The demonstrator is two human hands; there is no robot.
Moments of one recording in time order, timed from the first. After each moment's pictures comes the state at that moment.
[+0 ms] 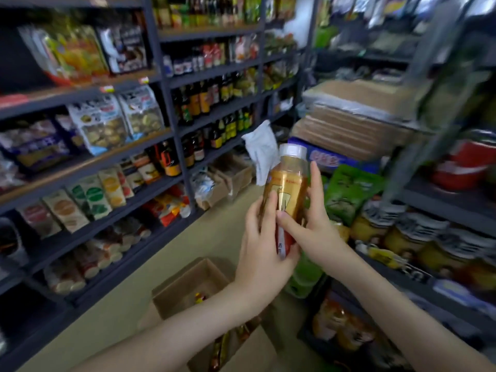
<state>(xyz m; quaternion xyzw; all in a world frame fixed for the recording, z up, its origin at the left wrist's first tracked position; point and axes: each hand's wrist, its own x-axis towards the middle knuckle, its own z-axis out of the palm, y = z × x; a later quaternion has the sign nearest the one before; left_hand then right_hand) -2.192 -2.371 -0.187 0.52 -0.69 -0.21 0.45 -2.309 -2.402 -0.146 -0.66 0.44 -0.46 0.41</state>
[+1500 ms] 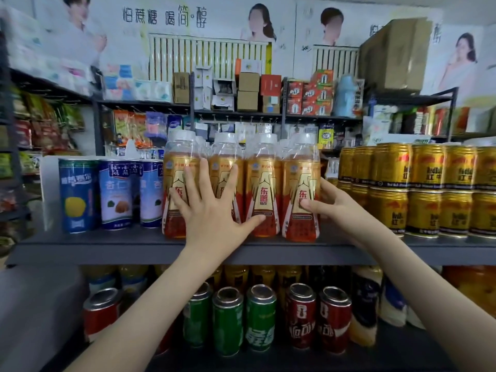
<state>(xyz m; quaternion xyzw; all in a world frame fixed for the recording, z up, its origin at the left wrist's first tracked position) -2.723 -2.411 0.080 0.36 -0.80 0.13 0.47 -2.915 -2.270 0.113 -0.56 0.58 -0.58 0.15</state>
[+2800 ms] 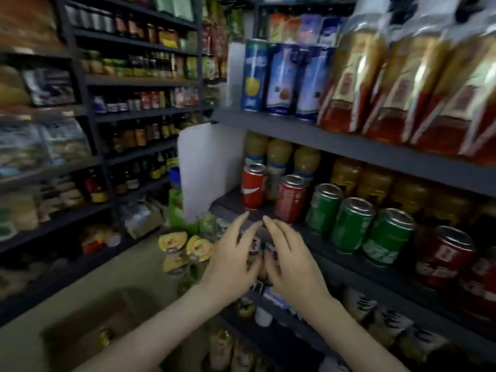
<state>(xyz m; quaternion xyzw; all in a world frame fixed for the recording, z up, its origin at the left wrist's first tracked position) -2.538 -2.328 -0.150 0.44 -0.80 -0.02 0.42 -2.689 -2.304 -0.130 -0.80 0.50 -0.32 -0.07</state>
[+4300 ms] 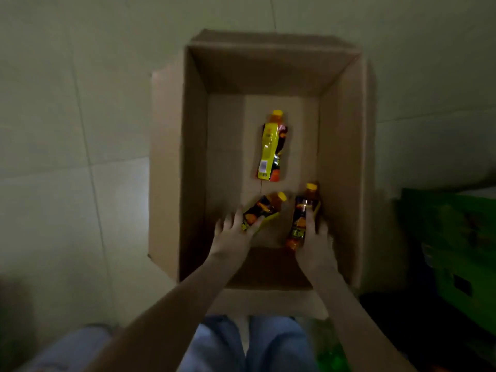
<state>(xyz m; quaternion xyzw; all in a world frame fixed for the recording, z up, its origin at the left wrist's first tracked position) -2.042 -2.439 -1.000 0.77 -0.47 -0.40 -0.16 -2.171 -2.561 -0.981 -0.73 0.52 0.32 0.31</state>
